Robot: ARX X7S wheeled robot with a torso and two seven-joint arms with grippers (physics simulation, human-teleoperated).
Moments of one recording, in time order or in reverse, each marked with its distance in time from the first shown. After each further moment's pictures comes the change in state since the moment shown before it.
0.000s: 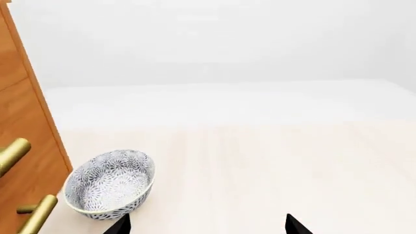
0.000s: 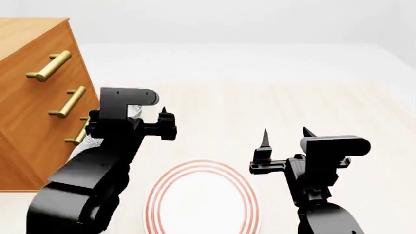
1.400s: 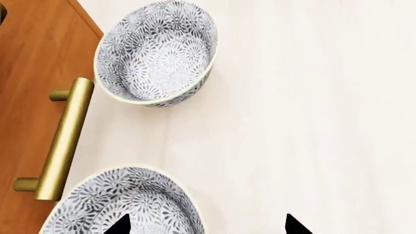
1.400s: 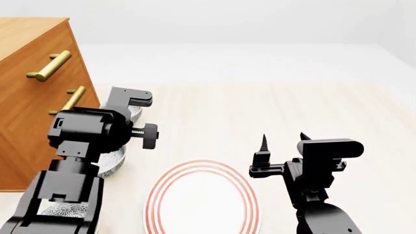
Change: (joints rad) left arm -0.481 -0.054 0.155 -0.938 0.034 -0.168 0.000; right arm -0.001 0.032 -0.022 0.065 0.044 -0.026 0.028
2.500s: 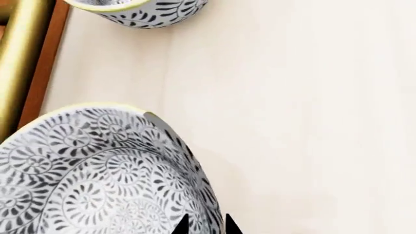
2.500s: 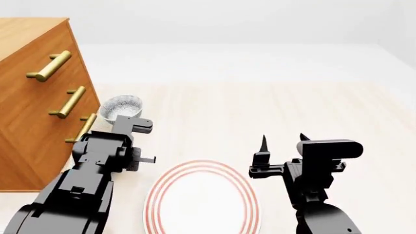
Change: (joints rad) left arm -0.049 0.055 0.059 -0.584 0.084 0.382 0.021; right arm 0.001 0.018 -0.015 0.004 0.030 -0.004 0.029
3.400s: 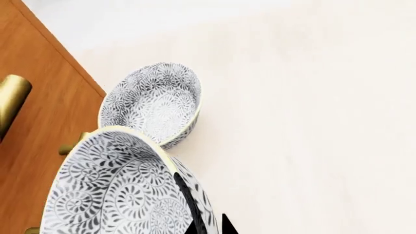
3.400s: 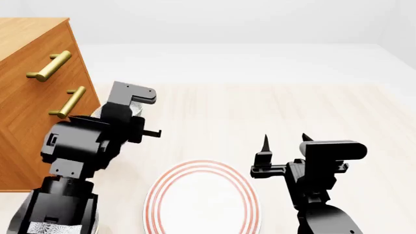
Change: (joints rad) left arm 0.164 -0.109 0.001 0.866 -0.102 -0.343 0.022; right arm -0.009 0.014 0.000 -0.014 0.025 -0.010 0.022
